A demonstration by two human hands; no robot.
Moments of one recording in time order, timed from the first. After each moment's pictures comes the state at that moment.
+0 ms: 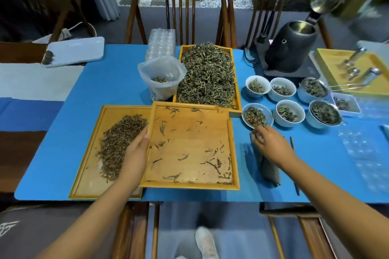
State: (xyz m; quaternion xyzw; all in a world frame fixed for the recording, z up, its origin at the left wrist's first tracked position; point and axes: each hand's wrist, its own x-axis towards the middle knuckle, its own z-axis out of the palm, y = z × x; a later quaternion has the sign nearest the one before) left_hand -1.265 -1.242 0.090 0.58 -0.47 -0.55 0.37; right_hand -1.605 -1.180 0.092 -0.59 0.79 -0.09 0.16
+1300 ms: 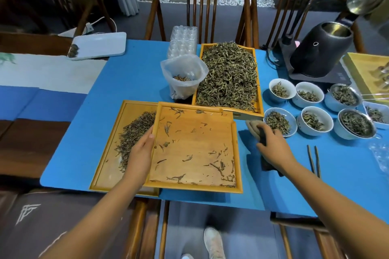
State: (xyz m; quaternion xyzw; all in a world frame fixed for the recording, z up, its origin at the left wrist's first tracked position) left_hand -1.230 -1.249 0.084 0.61 -0.44 -0.54 0.38; right_hand -1.560 -1.210 0.084 -0.56 0.79 -0.13 0.22
